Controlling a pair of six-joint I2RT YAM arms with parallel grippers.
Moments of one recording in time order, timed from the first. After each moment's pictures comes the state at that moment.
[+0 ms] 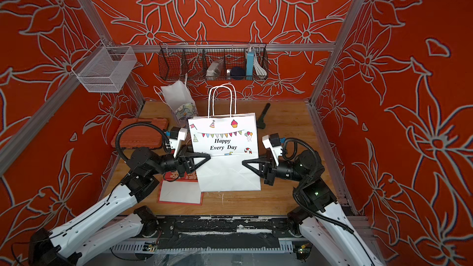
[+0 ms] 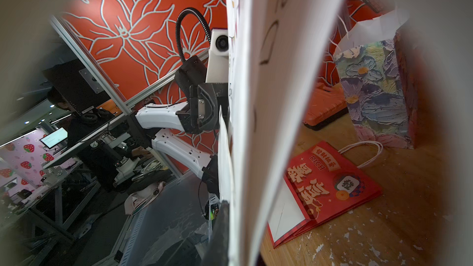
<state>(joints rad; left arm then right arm) -0.58 0.83 0.60 0.50 0.76 -0.69 0.49 0.58 0.65 -0.01 -0.96 0.54</state>
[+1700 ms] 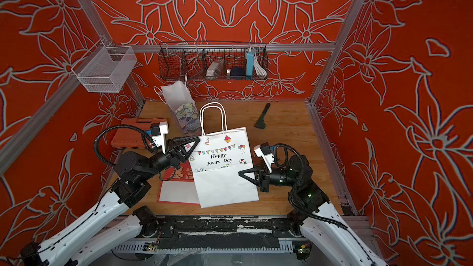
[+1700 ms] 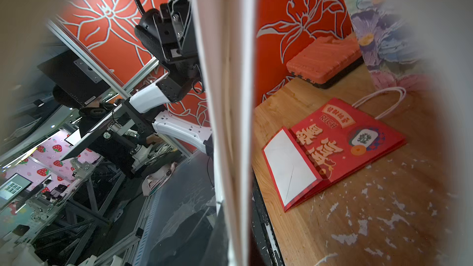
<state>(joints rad) -0.59 0.68 0.63 0.34 0.33 -0.59 0.60 0.56 0.49 -0.03 -0.89 0.56</state>
